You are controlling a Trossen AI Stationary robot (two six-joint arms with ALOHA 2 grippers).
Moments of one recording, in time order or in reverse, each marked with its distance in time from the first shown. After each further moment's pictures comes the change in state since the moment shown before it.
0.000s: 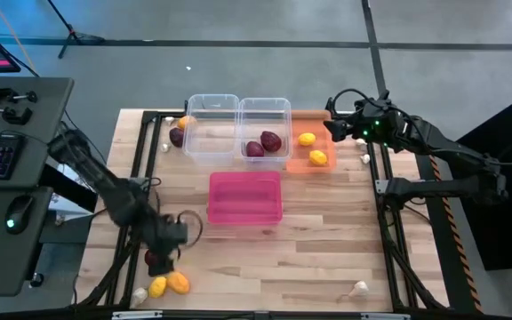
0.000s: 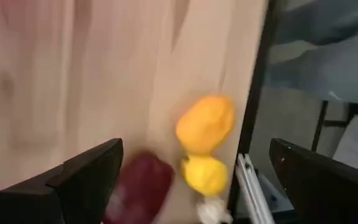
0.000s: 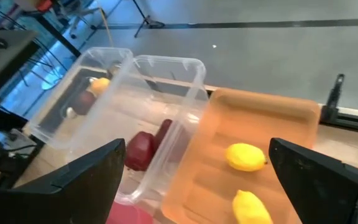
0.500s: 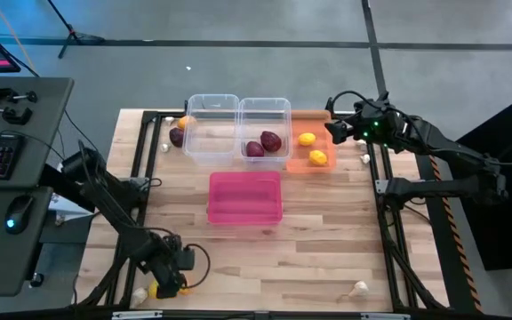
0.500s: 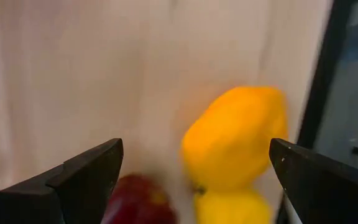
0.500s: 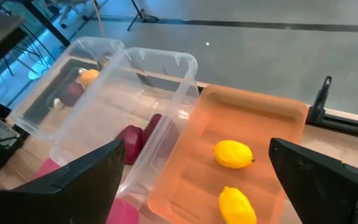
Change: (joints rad) left arm -0.140 0.325 0.001 0.156 -0.079 -0.005; right arm 0.000 0.000 0.000 -0.037 0.007 -0.037
